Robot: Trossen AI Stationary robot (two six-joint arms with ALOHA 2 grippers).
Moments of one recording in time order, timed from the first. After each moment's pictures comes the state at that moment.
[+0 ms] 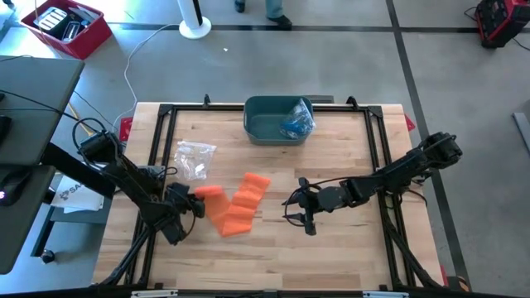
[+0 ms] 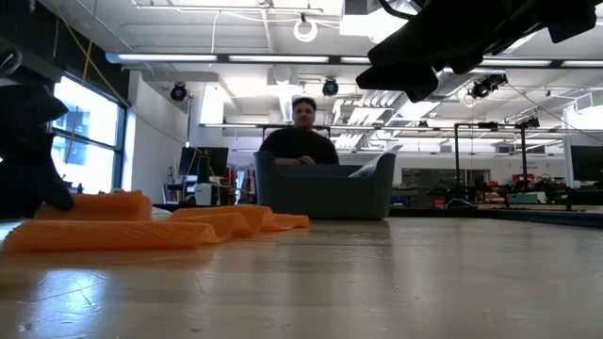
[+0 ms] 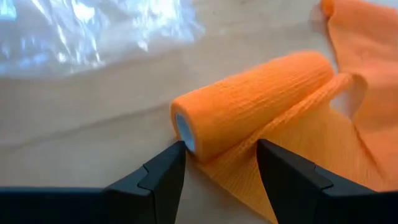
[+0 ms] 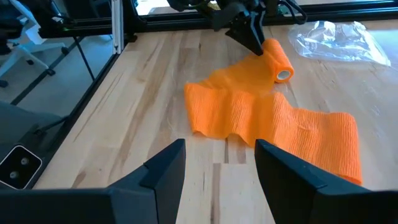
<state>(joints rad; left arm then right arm) -0.90 1.46 0.48 -0.73 -0.77 -2.23 0.37 1.49 0.70 0.35 0.21 0.19</state>
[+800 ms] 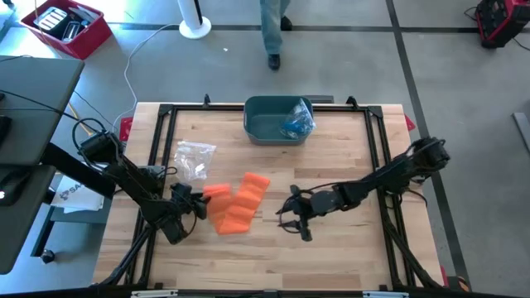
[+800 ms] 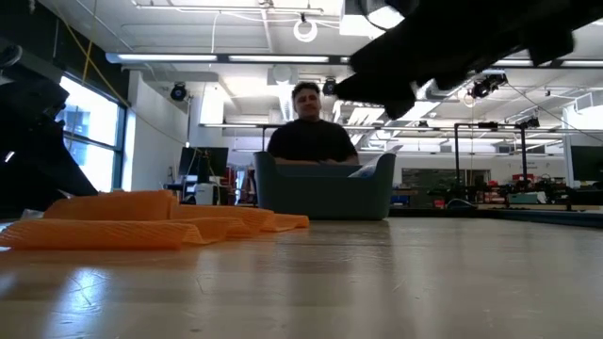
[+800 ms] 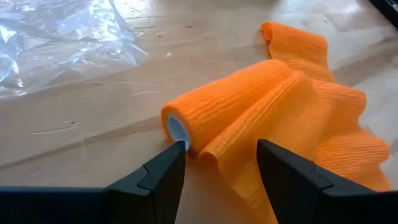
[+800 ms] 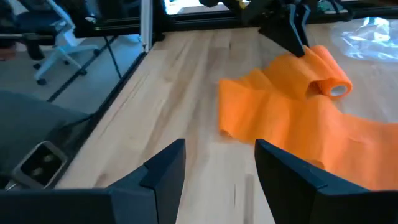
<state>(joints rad) -0.90 1.46 0.42 -0.51 -0.95 -2.11 0.36 1.63 0.72 0.51 0.09 0.18</state>
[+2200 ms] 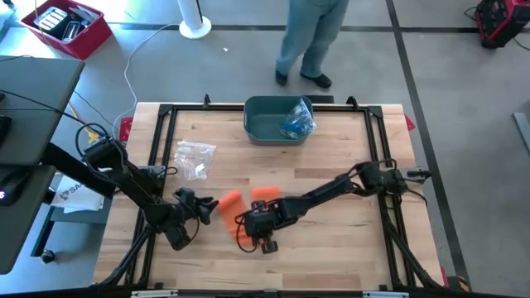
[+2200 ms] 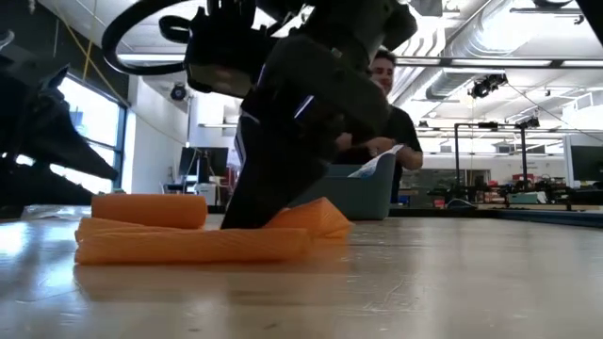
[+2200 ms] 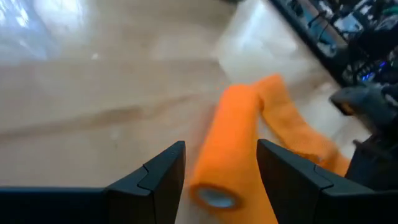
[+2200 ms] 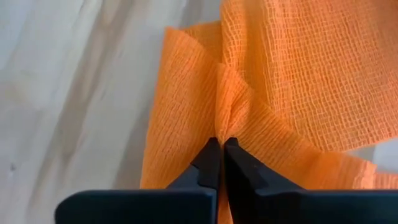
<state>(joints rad) -0.90 1.56 0.42 -0.21 -1.12 -2.03 0.32 2.28 1.66 -0.44 -0.03 0.04</state>
